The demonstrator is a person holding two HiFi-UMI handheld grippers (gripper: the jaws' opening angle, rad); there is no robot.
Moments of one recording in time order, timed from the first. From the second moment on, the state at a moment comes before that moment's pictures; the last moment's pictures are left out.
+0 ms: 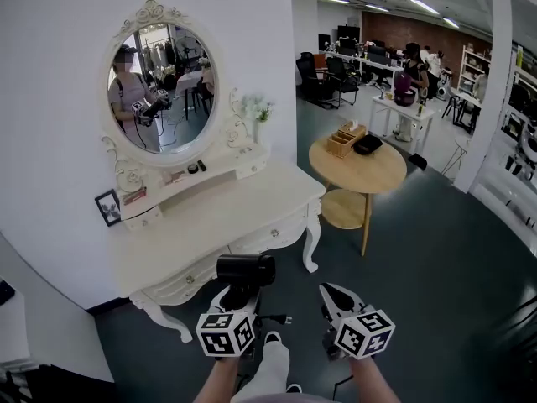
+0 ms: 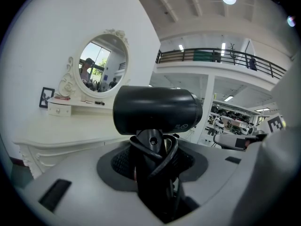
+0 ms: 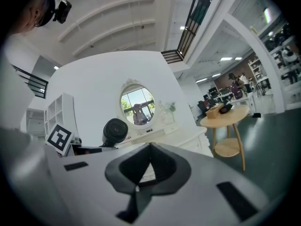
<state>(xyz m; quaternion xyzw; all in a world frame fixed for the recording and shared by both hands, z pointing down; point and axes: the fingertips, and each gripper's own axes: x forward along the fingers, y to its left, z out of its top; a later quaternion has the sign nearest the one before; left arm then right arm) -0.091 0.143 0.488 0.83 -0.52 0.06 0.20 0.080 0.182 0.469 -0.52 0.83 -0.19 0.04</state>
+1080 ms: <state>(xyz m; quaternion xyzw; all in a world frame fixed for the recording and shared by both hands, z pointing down) -0.113 -0.157 0.481 0.83 -0.52 0.05 0.20 0.044 -0.111 0.475 -0.52 0.83 -0.20 0.02</state>
